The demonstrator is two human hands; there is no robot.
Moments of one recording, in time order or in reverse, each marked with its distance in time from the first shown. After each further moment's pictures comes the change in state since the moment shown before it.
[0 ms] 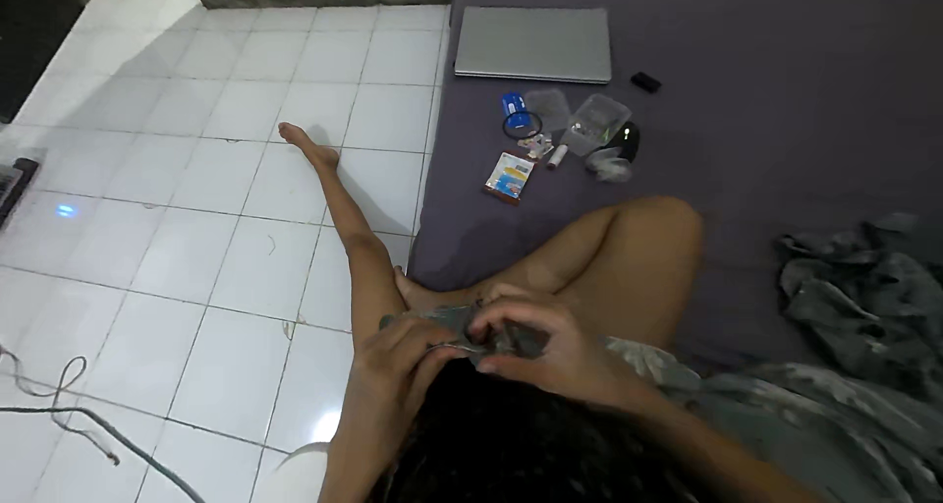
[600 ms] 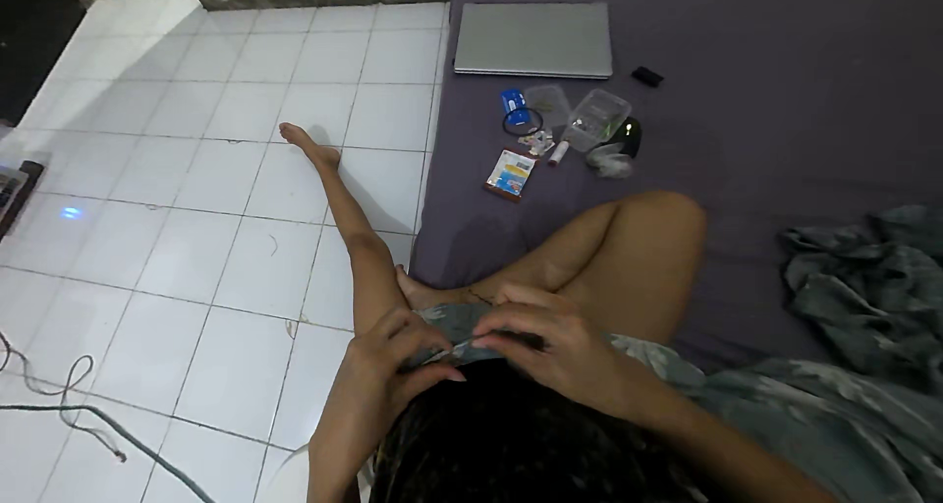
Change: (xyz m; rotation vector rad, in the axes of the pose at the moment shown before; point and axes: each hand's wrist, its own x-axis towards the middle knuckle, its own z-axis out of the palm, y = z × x) left_hand -0.005 -0.011 -0.015 -0.060 -0.165 -0.061; right_hand 0.006 -0.015 -0.001 -0.371 0.021 -0.099
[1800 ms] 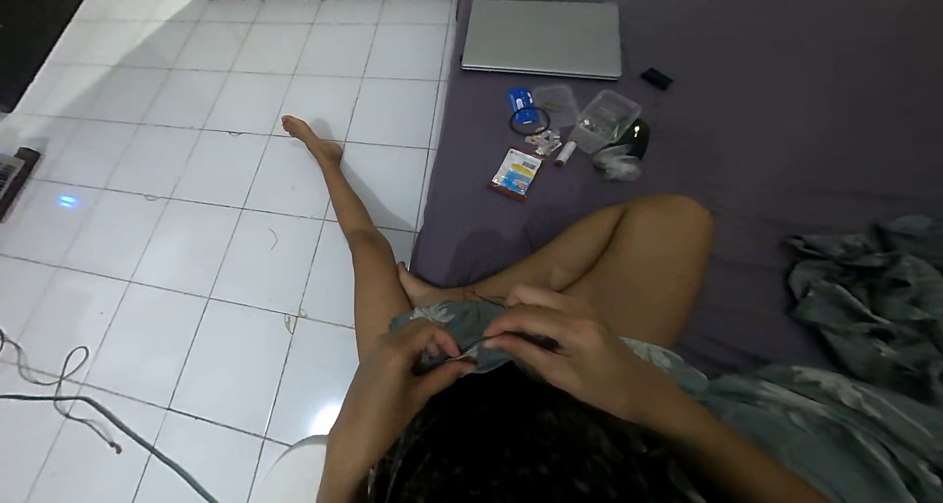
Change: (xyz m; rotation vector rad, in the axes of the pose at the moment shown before) left_hand -0.007 -0.002 0.012 -0.115 -0.037 -0.135; right_hand -0.001 -0.002 -0.003 -0.048 -0.038 0.028
